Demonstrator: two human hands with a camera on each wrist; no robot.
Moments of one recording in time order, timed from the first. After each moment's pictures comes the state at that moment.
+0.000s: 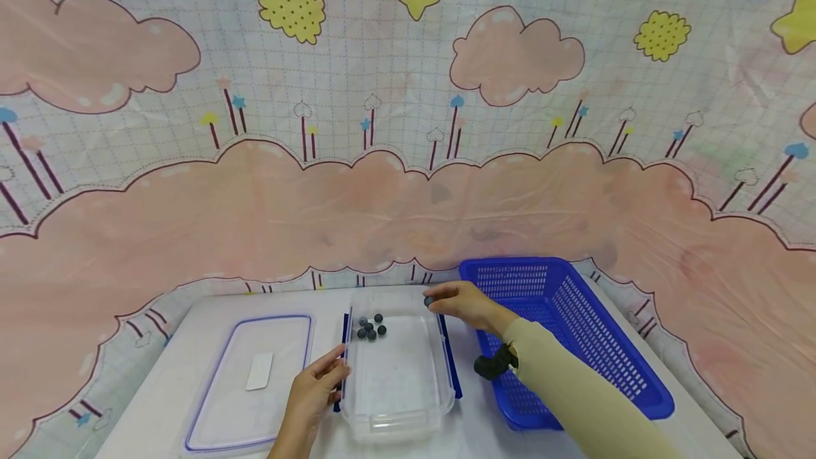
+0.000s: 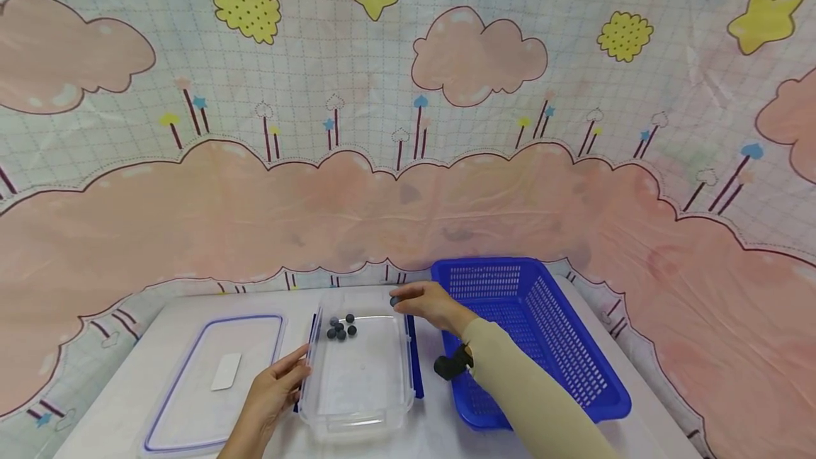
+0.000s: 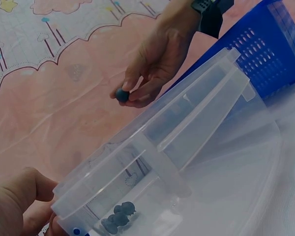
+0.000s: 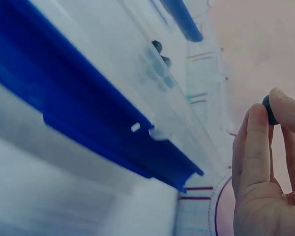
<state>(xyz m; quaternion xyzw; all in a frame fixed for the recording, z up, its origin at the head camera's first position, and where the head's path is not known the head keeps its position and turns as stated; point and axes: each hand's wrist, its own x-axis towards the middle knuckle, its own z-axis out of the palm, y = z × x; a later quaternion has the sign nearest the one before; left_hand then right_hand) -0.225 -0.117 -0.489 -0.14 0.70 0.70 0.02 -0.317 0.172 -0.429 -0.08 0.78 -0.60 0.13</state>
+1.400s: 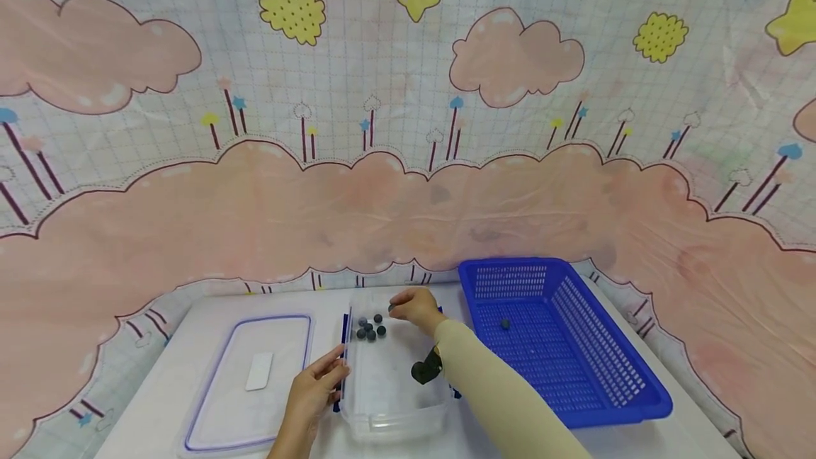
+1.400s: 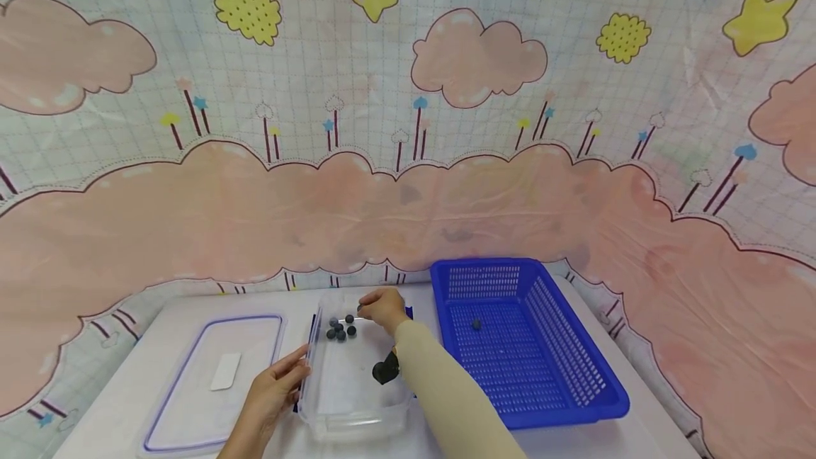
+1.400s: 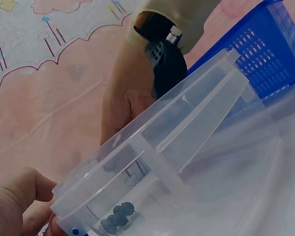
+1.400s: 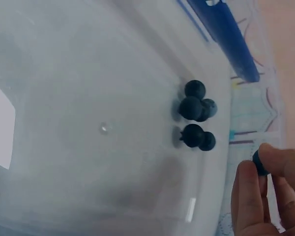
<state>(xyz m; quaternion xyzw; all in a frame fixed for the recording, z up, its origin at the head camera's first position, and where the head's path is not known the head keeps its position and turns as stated) -0.225 -0.117 -0.488 -0.14 0.70 0.70 0.02 -0.336 0.083 -0.456 0.01 0.80 -0.59 0.05</state>
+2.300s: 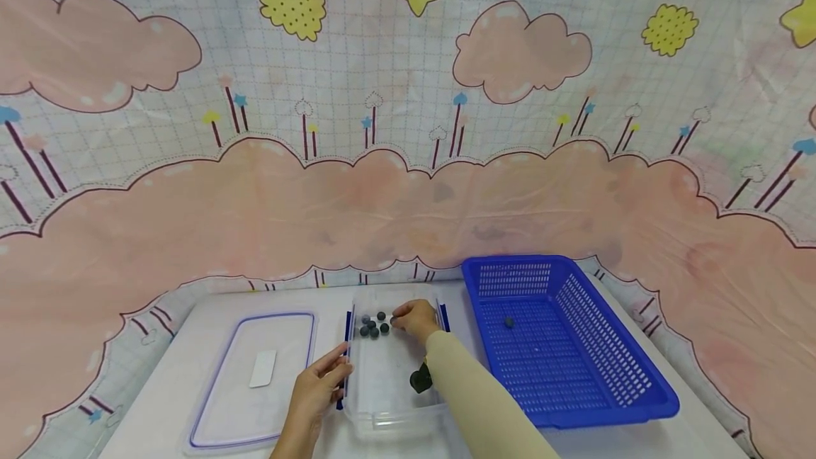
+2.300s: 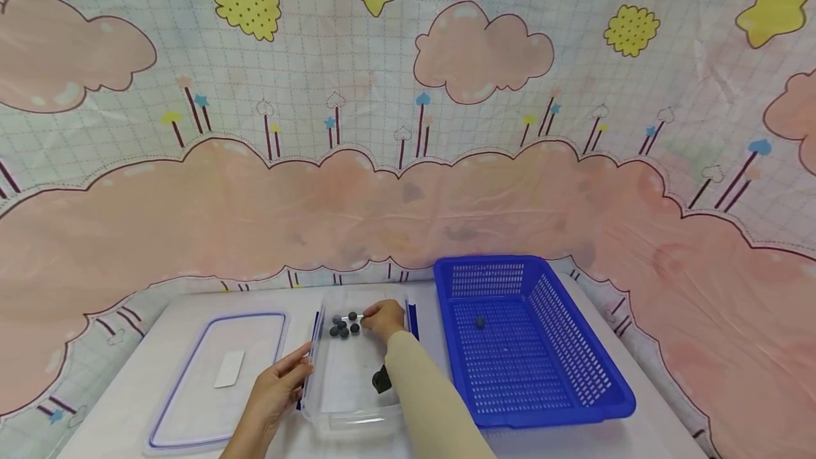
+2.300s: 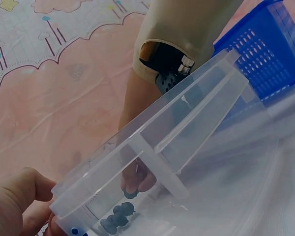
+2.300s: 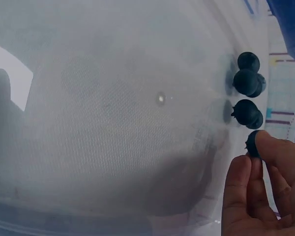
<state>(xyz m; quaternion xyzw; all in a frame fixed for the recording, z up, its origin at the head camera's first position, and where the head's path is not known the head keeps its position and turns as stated) -0.226 -0.118 -0.491 -0.13 0.69 0.71 0.02 -0.343 0.068 -0.493 0.09 0.85 -0.51 0.02</state>
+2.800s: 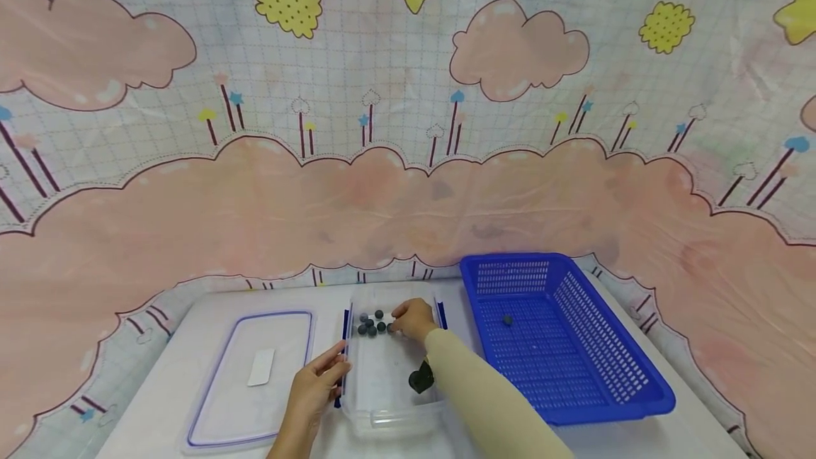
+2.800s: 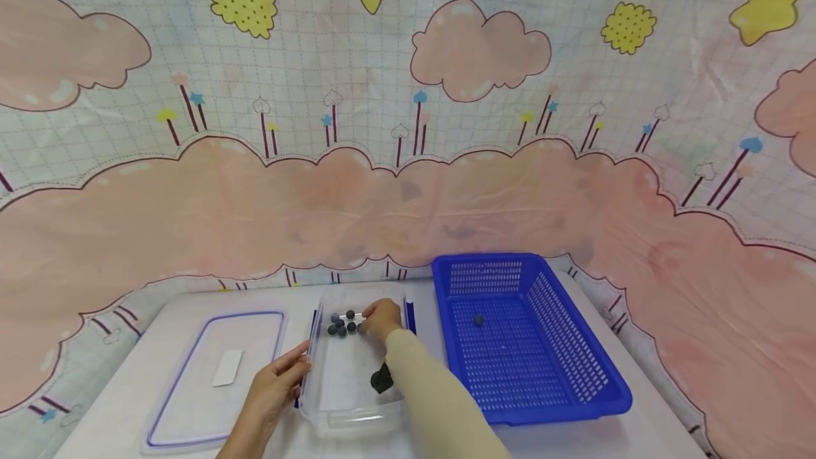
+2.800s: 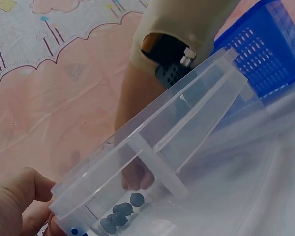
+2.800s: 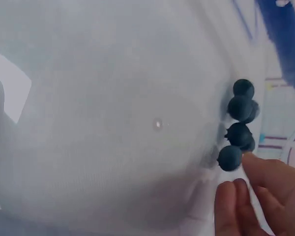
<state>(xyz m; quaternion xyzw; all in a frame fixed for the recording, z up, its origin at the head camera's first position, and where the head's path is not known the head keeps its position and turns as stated) -0.226 -0.117 -0.489 -0.13 0.70 0.70 0.02 -0.334 0.072 -0.482 0.04 0.89 -0.45 0.02</state>
